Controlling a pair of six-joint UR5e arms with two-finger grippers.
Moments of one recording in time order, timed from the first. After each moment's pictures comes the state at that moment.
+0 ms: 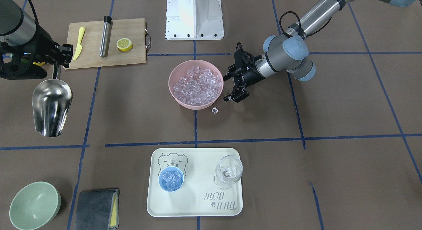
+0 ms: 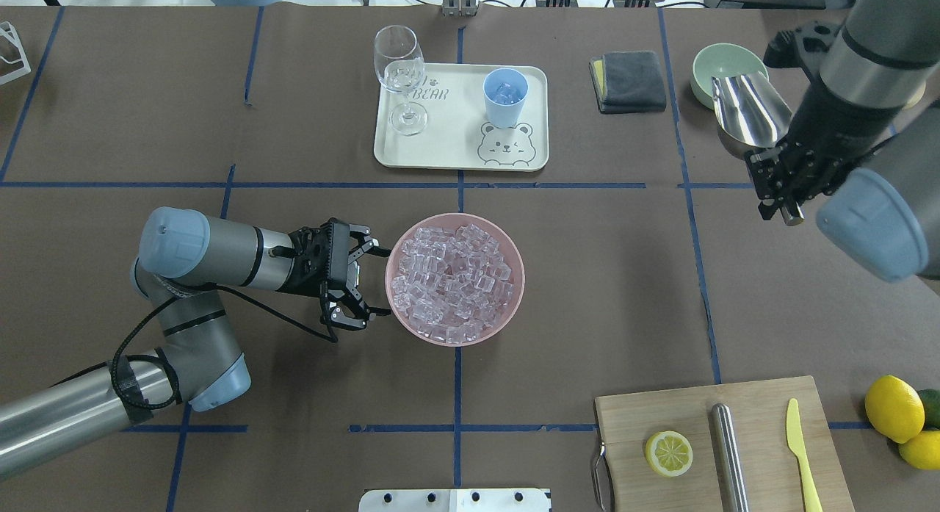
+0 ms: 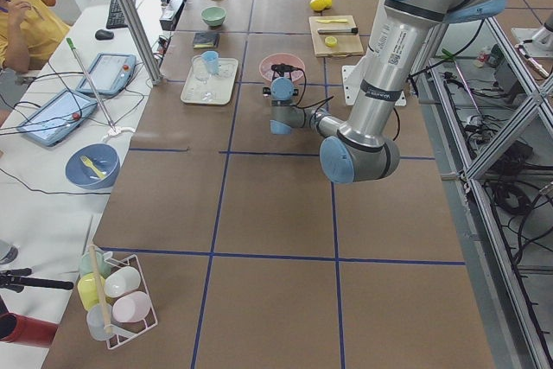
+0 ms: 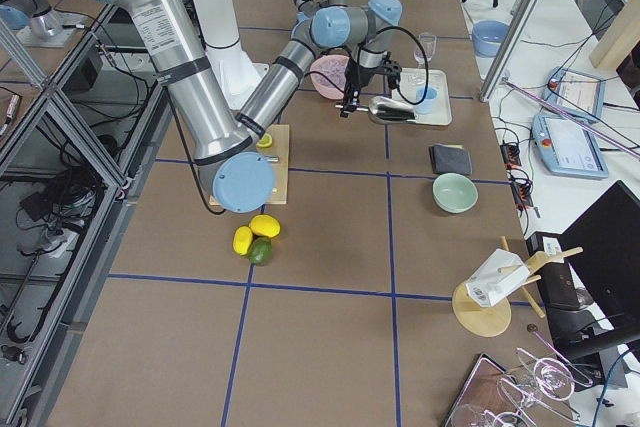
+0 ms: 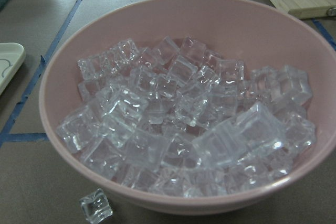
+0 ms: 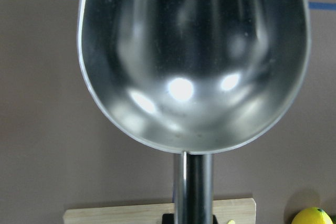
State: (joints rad) left arm -0.54 -2.03 -1.35 -2.91 -2.04 0.06; right arm 1.00 -1.23 2.10 -2.22 2.30 0.54
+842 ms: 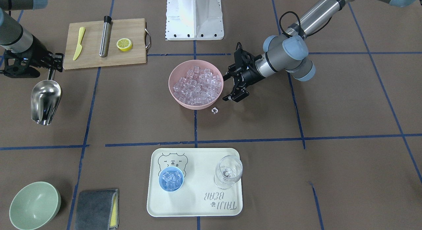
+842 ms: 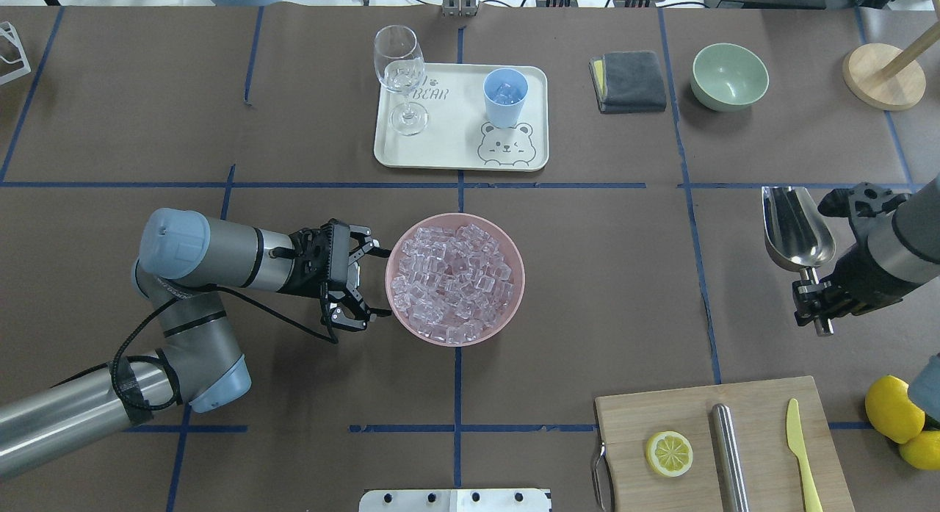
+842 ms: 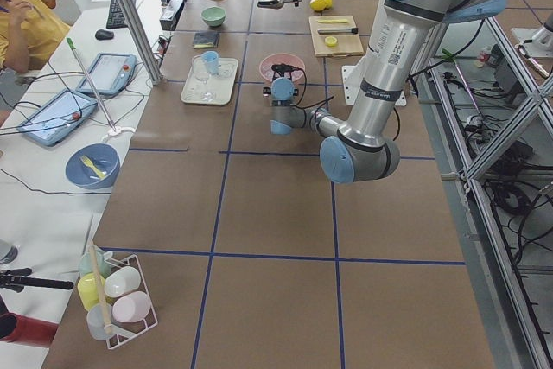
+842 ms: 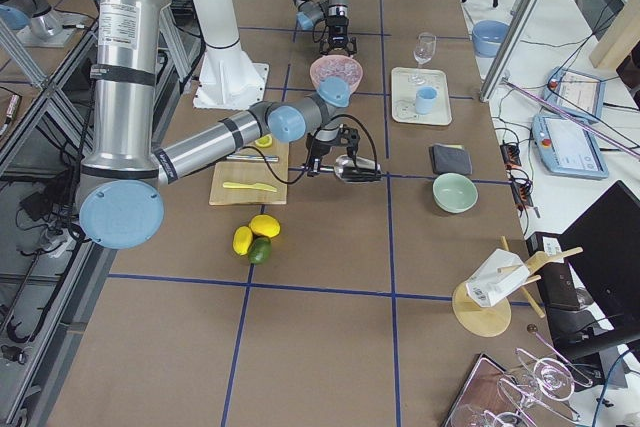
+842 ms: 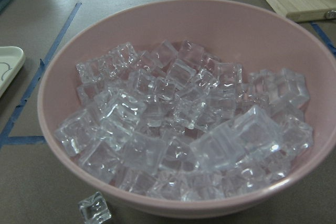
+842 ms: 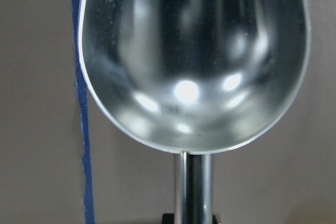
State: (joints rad) left arm -0.54 -2.03 -1.35 -2.91 -2.04 0.05; right arm 0.81 -1.71 2.01 -1.41 2.22 0.88
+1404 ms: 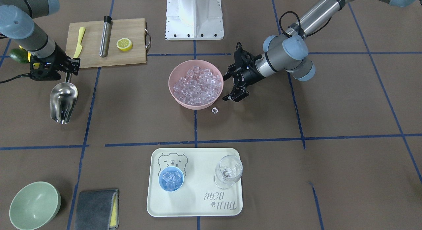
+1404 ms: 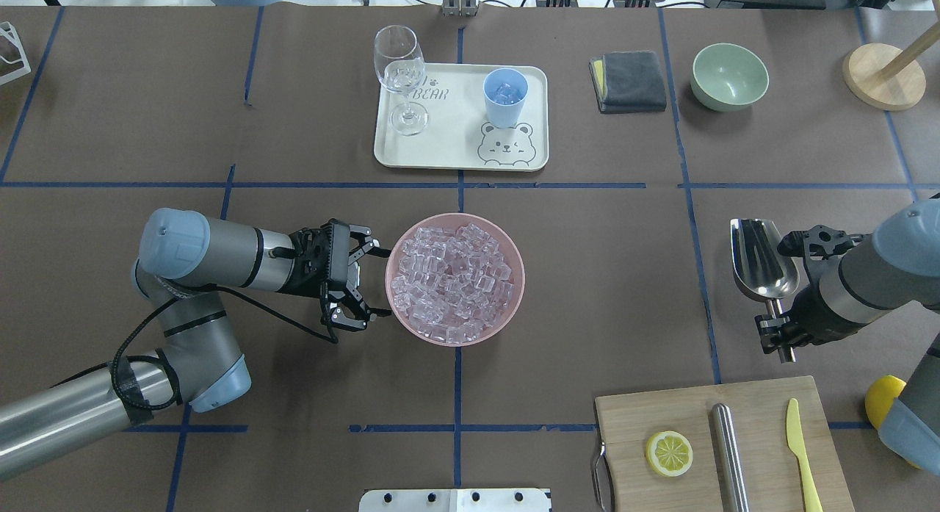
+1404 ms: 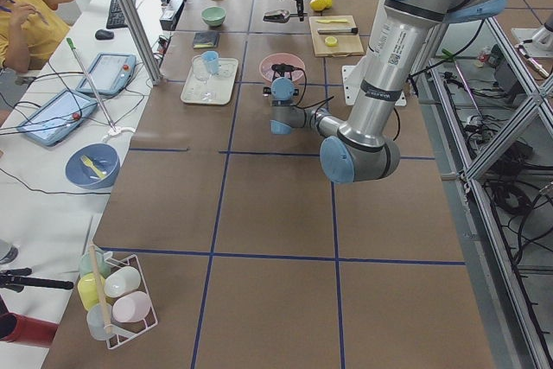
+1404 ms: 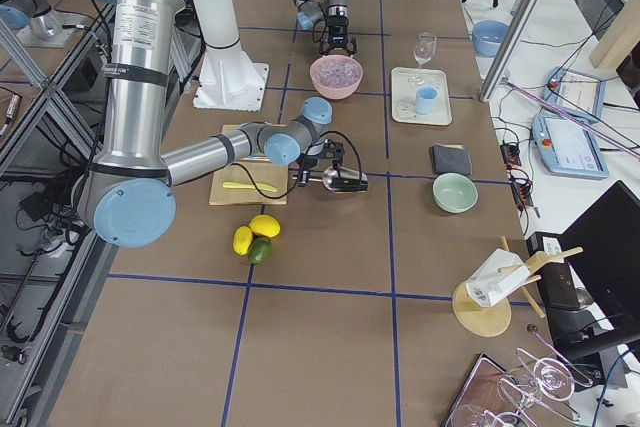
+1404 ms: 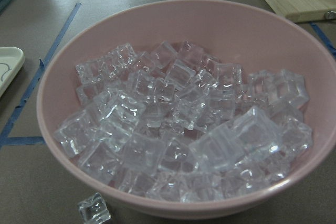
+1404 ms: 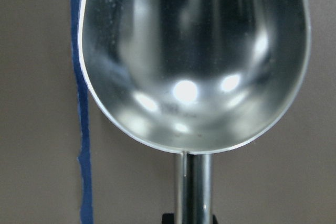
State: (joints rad) left arm -0.54 -2.03 -1.35 -2.91 -2.04 0.05; right arm 0.67 -1.71 1.95 -1.27 2.15 0.99
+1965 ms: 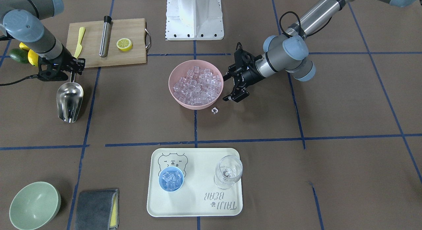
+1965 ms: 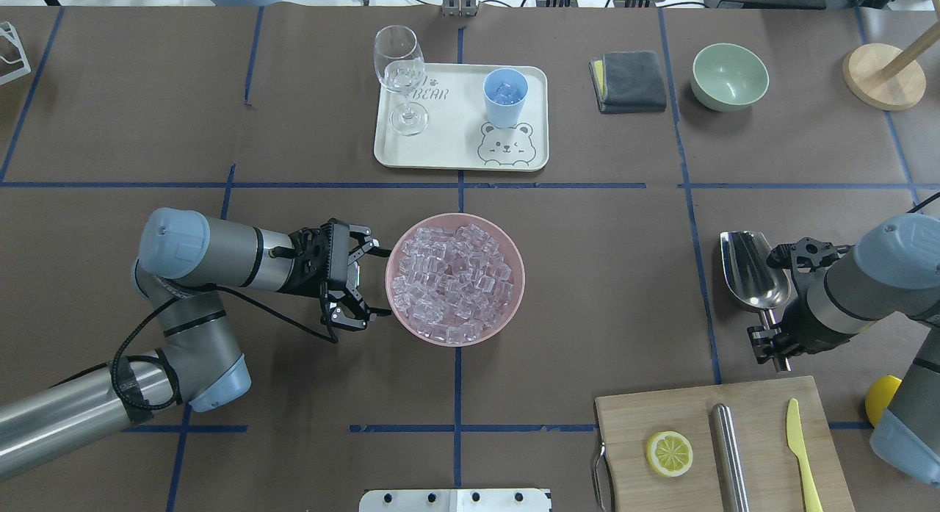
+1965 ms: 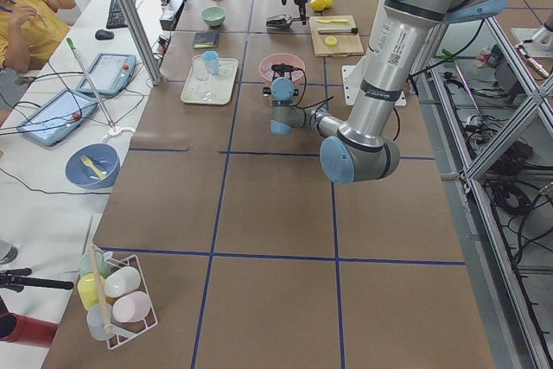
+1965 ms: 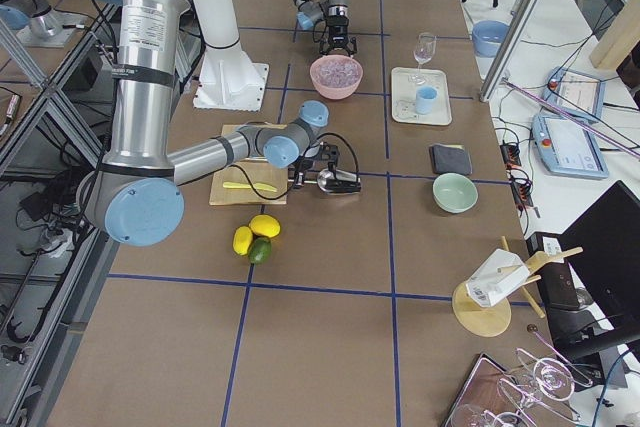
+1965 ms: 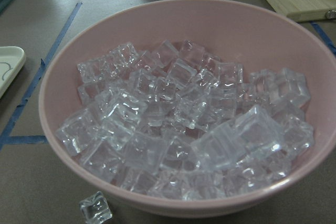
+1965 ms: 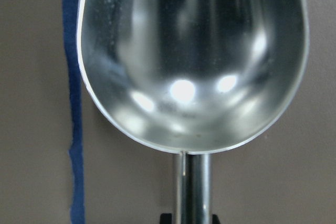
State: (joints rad) left arm -0.54 -2.03 -1.35 -2.91 -2.04 0.05; right arm 0.64 -1.71 1.93 -1.27 2.13 0.99
